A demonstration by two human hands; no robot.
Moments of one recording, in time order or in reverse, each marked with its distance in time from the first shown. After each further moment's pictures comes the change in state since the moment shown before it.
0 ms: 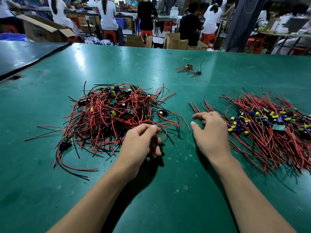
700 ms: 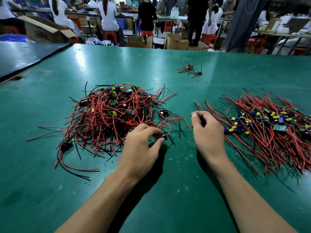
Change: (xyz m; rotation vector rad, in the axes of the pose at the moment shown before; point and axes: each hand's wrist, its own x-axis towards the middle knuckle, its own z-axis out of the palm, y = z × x) left_hand -0.001 -0.011 -0.005 0.776 0.143 0.615; right_hand -0.002 -0.013 0.010 0.383 0.071 0.124
